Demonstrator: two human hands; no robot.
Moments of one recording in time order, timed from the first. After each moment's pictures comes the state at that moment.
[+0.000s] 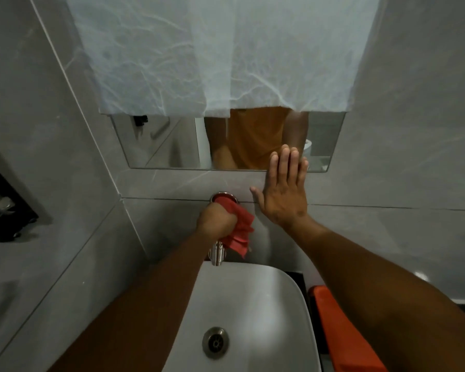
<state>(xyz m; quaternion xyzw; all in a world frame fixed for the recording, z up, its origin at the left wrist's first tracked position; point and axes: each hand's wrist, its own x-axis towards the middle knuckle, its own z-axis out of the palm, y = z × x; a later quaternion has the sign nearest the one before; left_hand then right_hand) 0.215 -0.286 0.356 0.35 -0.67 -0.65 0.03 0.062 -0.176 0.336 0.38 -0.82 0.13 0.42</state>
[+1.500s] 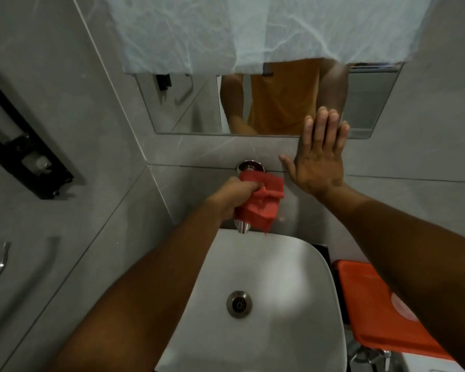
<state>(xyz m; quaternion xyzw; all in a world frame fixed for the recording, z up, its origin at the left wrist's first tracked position) 0.232 -0.303 0.345 0.35 -0.64 -0.69 0.03 0.047 -0.181 0.327 0.35 -0.79 0.12 0.48</state>
